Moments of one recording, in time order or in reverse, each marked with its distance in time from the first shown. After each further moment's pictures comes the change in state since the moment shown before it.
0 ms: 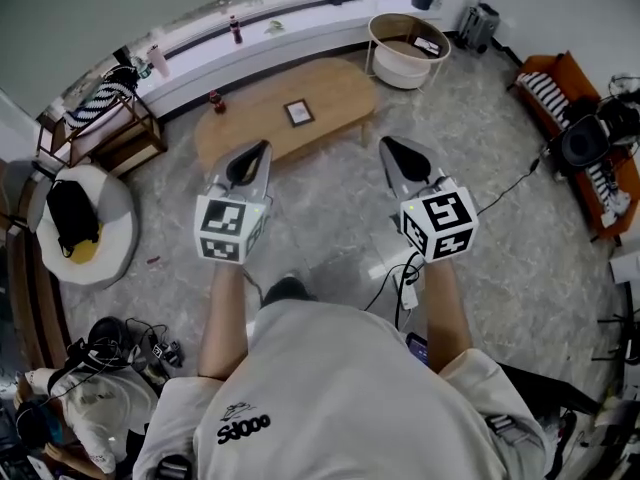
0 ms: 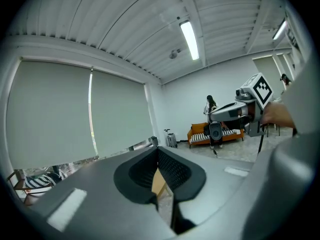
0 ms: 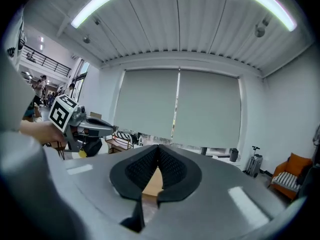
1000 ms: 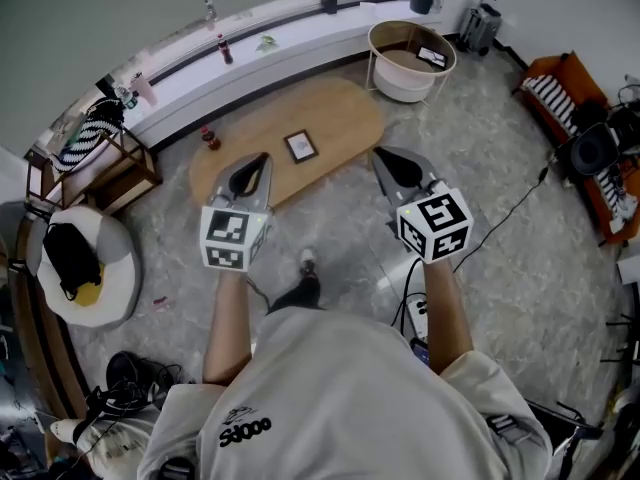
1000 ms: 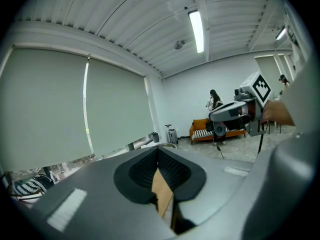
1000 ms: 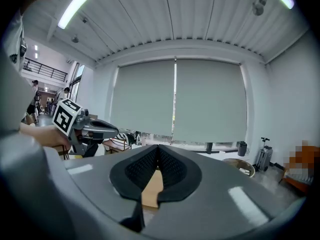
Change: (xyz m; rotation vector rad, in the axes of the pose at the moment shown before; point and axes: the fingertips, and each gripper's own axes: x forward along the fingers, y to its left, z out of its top) left arm 0.181 0.128 -0.047 -0.009 0.041 -0.043; right arm 0.205 -0.080 -0.020 0.064 0.030 0.041
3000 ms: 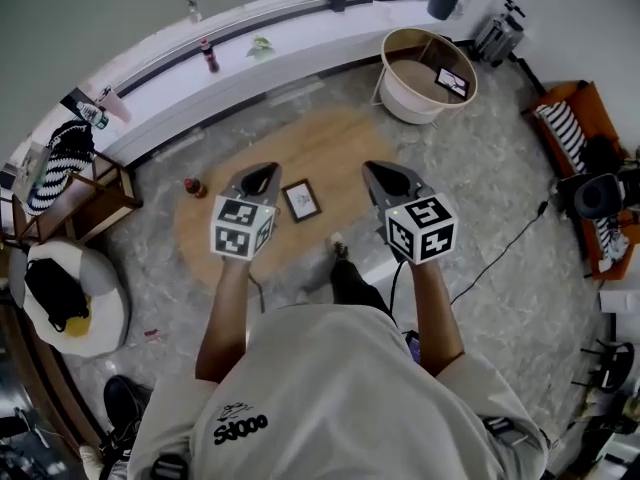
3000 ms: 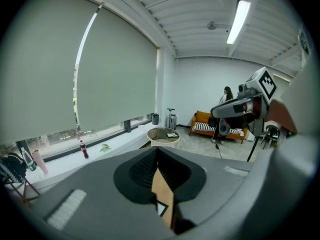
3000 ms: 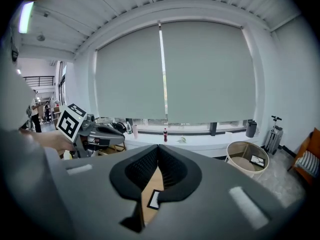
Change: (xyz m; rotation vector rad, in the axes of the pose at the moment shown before) left arm 0.333 0.201 -0.089 -0.207 0.238 -0.121; right arm 0.342 -0.185 -0.021 0.140 0.247 0.029
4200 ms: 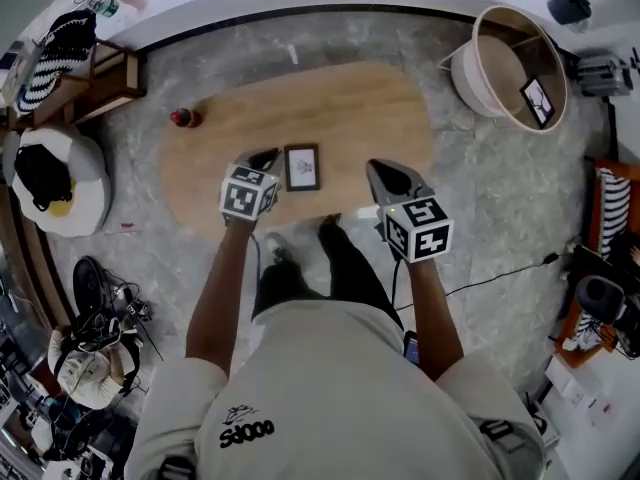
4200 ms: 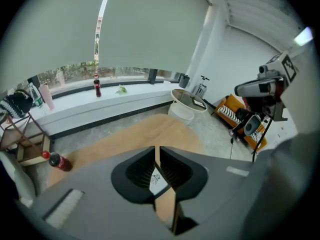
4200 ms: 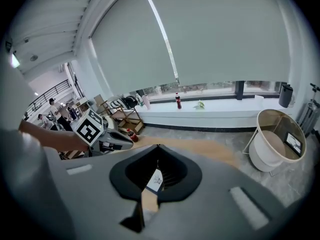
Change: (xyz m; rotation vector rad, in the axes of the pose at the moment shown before) left arm 0.201 0.085 -0.203 -0.382 0.457 0.180; right arm 0.211 -0.136 -0.116 0.059 0.370 0.314
